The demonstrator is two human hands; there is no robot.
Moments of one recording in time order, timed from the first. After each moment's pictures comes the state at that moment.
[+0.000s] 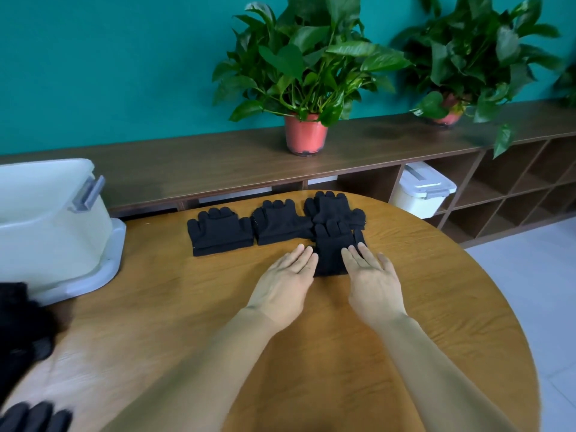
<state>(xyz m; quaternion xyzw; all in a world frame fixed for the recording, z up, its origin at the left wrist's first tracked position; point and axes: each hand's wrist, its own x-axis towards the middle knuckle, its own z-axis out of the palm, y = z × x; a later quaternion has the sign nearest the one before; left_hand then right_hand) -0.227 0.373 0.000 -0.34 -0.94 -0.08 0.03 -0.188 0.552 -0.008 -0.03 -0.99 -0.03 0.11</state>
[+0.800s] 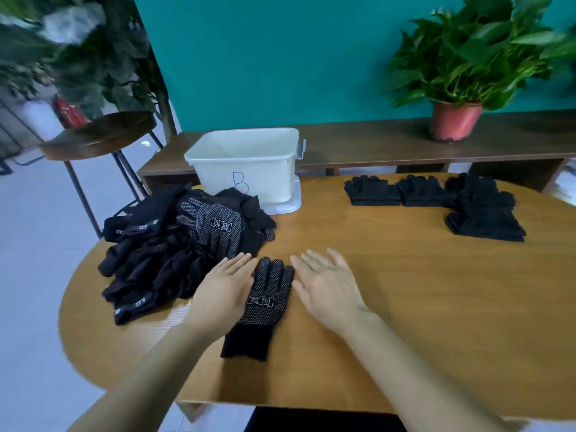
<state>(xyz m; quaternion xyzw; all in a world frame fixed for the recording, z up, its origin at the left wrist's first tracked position) -0.013 0.018 0.011 -0.10 -0.98 -0.09 0.11 -0.052 0.235 0.015 0.30 -0.94 0.08 0.14</state>
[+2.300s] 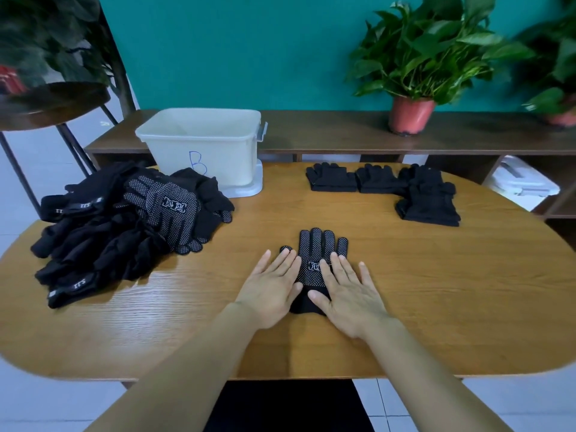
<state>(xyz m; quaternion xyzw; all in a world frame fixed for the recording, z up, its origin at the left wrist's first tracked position) -0.031 0.162 -0.023 -0.19 -0.98 -0.04 -0.04 -0.031 0.350 -0.017 0.16 -0.98 0.02 -0.10</state>
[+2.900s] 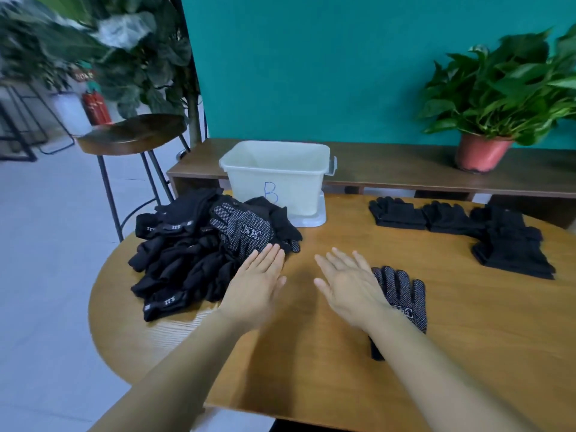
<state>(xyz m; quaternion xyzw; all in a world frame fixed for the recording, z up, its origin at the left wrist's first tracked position) -0.028 0.012 0.017 -0.11 -0.98 -0.08 0.13 -0.066 0.217 0.050 0.28 -0.96 0.04 0.00</state>
